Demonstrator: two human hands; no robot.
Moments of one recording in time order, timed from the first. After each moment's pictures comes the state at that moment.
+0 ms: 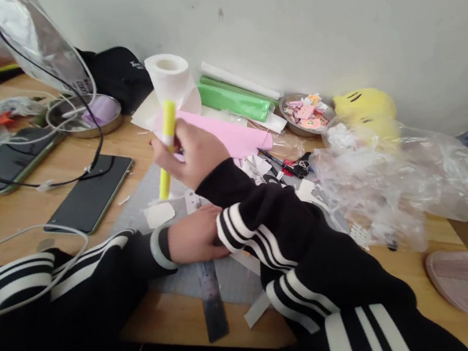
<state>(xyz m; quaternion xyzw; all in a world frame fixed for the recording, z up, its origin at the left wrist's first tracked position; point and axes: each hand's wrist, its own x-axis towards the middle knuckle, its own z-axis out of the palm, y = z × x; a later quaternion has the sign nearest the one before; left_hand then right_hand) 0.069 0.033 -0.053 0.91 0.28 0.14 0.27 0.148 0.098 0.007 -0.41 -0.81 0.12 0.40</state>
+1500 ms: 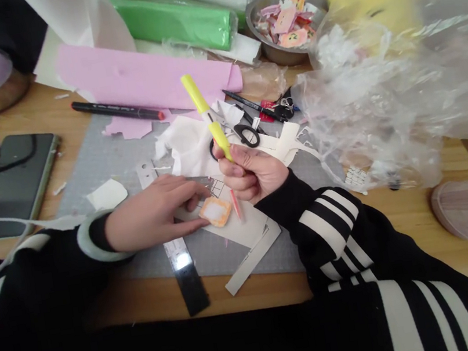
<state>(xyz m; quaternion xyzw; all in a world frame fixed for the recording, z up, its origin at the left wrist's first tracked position) 0.070 0.036 -0.052 0.92 0.28 0.06 0.28 0.273 0.030 -0.035 -0.38 -0.22 0.82 0.36</state>
